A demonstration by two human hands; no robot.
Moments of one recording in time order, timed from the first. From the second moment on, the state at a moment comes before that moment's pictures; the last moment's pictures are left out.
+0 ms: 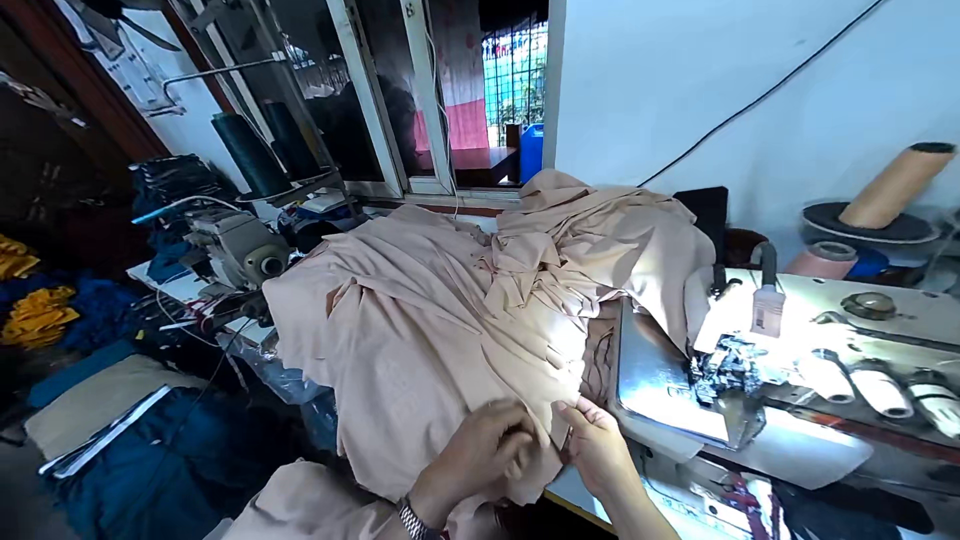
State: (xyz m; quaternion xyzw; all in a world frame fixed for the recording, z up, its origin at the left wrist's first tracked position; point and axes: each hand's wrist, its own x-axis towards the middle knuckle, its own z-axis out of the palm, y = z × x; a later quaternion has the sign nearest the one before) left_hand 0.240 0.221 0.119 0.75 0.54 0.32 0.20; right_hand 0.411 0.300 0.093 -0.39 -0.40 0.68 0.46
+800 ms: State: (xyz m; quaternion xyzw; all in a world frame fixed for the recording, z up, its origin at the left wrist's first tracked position) left_hand 0.227 0.258 0.153 0.78 0.44 0.41 0.19; right_hand 0.416 0.286 0.100 -0.24 -0.61 0.55 0.52
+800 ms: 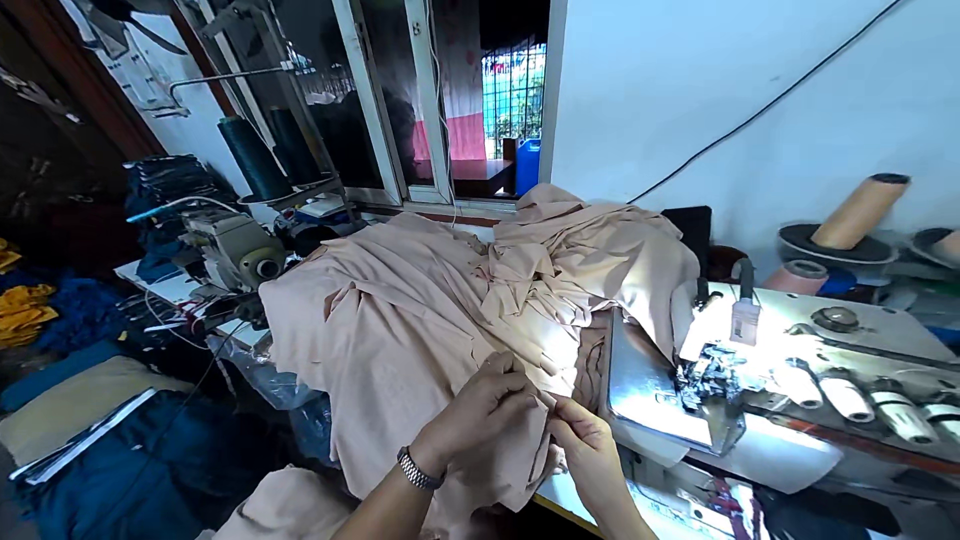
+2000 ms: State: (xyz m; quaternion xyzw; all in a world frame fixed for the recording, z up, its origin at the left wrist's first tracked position) left_hand 0.216 0.268 0.183 0.65 0.44 0.56 0.26; right_hand 0.416 0.258 0.060 -0.24 -0.62 0.61 0.44
